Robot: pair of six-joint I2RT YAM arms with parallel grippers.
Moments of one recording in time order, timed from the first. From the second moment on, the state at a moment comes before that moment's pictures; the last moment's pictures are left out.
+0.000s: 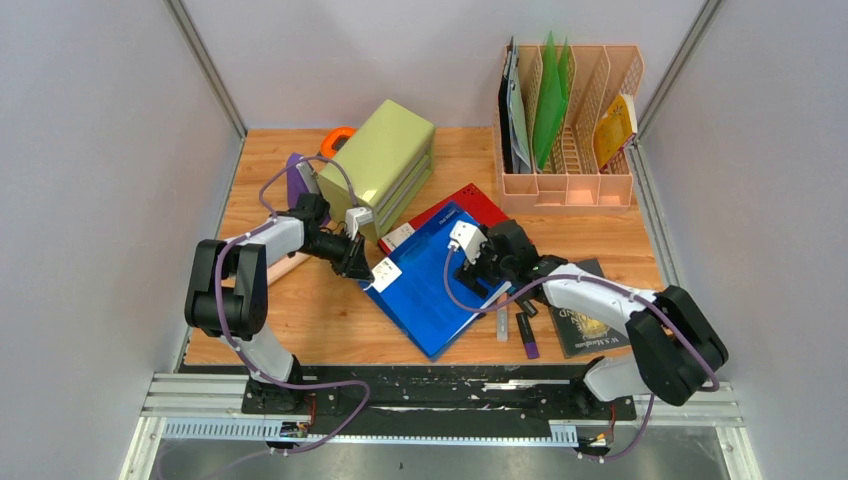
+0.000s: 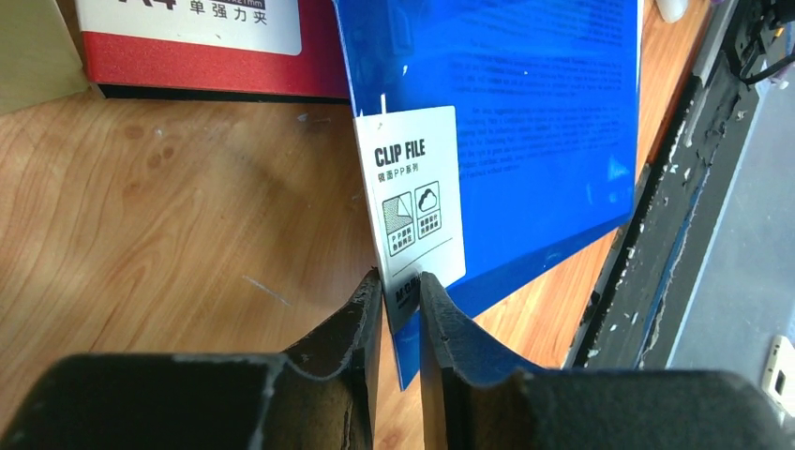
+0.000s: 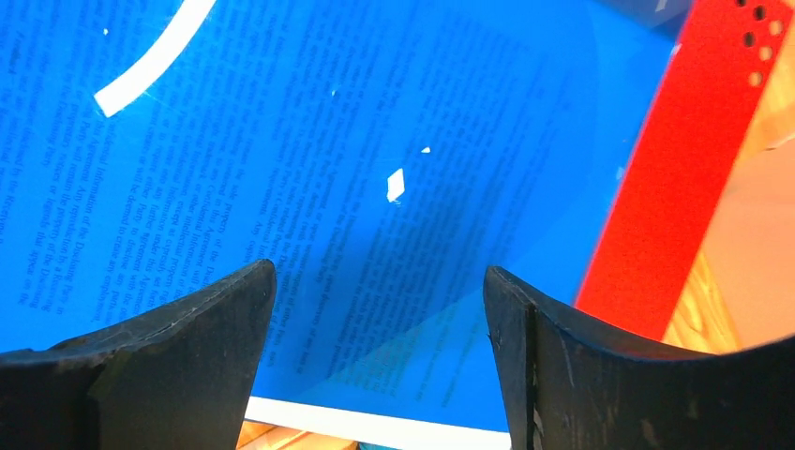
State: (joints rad) left arm -0.12 1.67 0.93 -0.59 0.91 0.52; right arm 0.65 1.42 0.70 -0.03 -0.13 -0.45
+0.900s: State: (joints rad) left arm -0.12 1.26 1.42 -1.04 0.85 0.58; right arm 0.55 1.19 1.28 -0.46 -0.23 -0.48
